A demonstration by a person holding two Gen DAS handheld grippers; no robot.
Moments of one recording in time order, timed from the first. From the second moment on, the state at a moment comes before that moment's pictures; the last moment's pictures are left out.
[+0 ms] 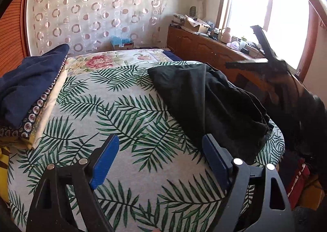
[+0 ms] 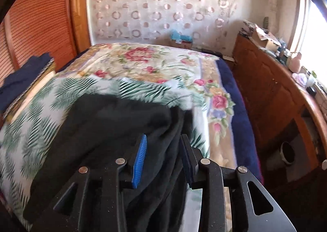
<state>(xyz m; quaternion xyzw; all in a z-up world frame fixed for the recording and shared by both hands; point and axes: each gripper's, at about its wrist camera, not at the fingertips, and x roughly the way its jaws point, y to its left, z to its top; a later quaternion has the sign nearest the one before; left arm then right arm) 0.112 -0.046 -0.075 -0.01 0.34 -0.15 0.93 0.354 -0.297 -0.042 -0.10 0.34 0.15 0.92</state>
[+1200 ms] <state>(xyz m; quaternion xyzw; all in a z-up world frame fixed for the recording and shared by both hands) 0.114 -0.103 -0.097 0.00 0.38 -0.20 0.90 0.194 -0.411 -0.077 -0.04 0.36 0.16 0.92</state>
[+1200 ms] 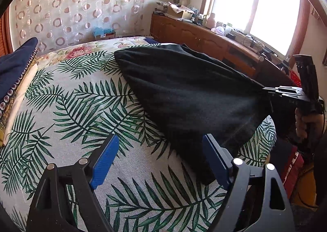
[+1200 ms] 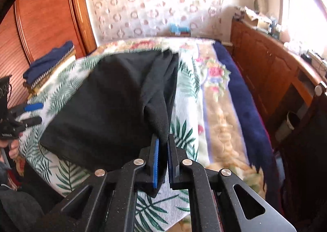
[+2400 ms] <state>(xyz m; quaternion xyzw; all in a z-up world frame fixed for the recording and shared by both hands) 0.203 -0.104 -0.113 0.03 0.40 -0.17 0.90 0.460 -0.340 -0.076 -0.05 0.34 0.23 0.91</state>
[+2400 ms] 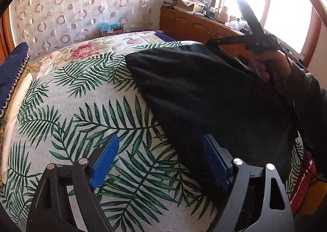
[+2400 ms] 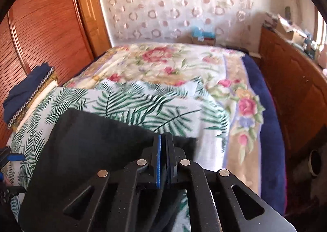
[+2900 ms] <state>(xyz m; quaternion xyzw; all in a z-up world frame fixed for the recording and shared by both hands) 0.176 -0.114 -0.100 0.03 0.39 -0.18 0.90 0.408 -0.351 -0.062 -0.08 0.33 0.14 0.93</state>
